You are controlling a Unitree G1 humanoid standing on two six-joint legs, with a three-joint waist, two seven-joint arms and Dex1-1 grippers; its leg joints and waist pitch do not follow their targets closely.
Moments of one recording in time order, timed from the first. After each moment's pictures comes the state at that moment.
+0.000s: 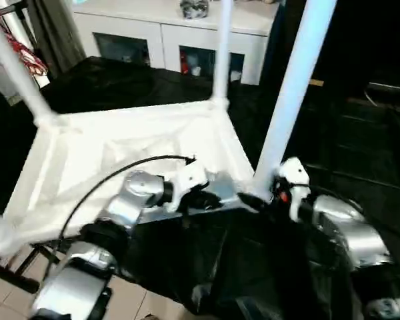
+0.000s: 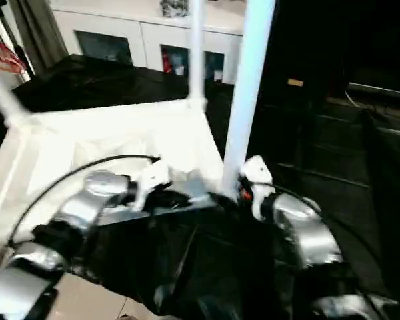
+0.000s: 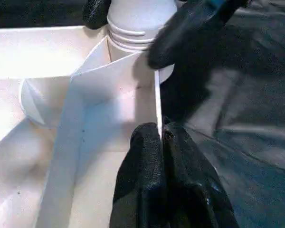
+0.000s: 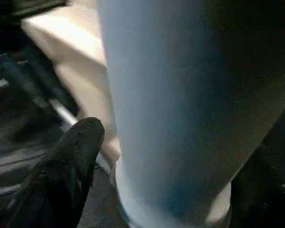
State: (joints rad) left arm -0.66 0.24 -0.28 0.74 0.04 -0.03 -1.21; right arm -0.34 -0.39 0.10 0.35 0.16 0.20 0.93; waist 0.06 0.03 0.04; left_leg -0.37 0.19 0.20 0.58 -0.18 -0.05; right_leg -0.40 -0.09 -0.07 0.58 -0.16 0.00
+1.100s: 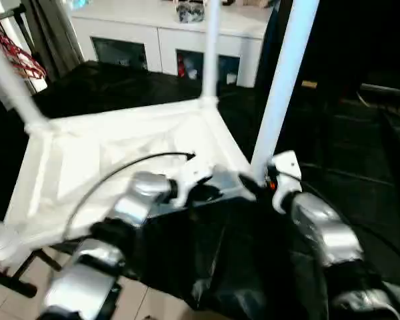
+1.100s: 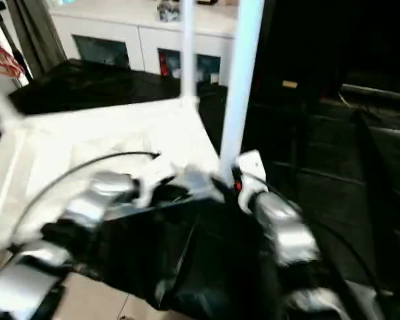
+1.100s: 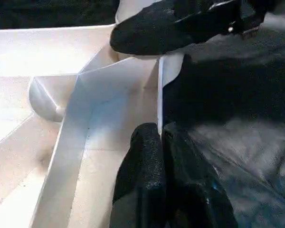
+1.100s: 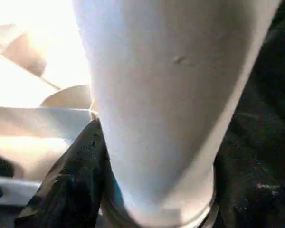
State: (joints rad) left arm -0.69 0.13 -0.25 0.80 0.09 0.05 -0.90; right arm -0.42 -0.14 0.01 0.48 0.08 0.21 0.38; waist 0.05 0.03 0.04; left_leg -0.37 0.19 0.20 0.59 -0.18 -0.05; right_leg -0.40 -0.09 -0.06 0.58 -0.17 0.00
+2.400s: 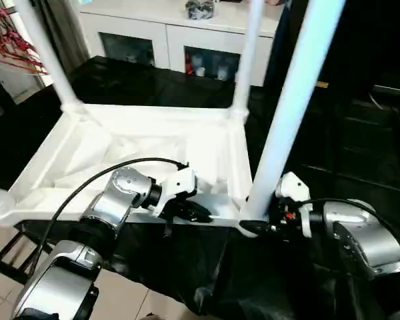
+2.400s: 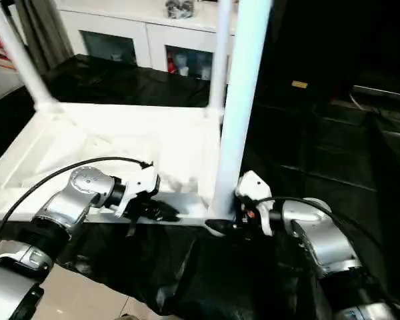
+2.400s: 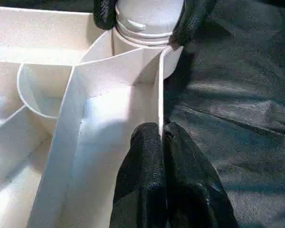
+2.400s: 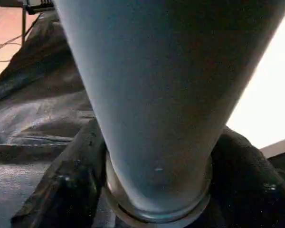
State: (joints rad) left arm -0.66 0.31 -0.31 0.71 0.03 -0.02 -1.40; right arm -0.28 -0.51 0.19 0.22 0.18 0.24 1.14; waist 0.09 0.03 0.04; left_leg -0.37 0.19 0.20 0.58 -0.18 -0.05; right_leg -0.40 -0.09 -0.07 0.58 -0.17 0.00
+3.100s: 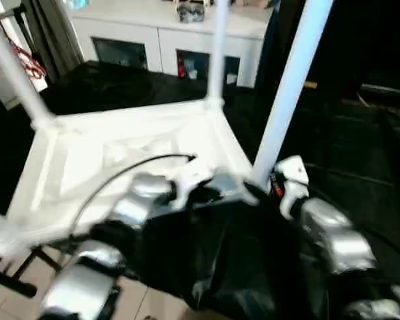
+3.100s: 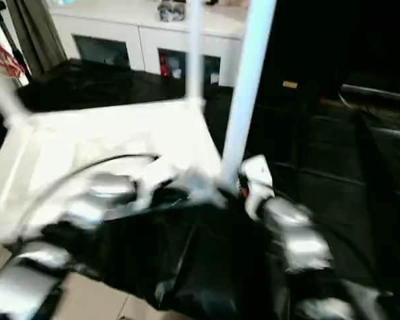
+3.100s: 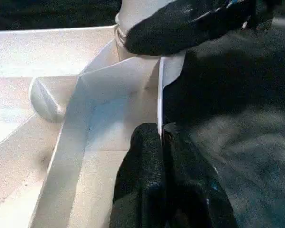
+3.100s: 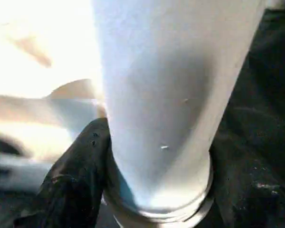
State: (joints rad) left arm -0.69 0.10 -0.25 0.81 0.11 0.02 -0.86; right arm -0.38 -0.15 -0.01 0.45 0.07 0.18 0.38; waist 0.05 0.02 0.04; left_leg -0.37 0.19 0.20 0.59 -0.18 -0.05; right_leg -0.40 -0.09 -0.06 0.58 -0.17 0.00
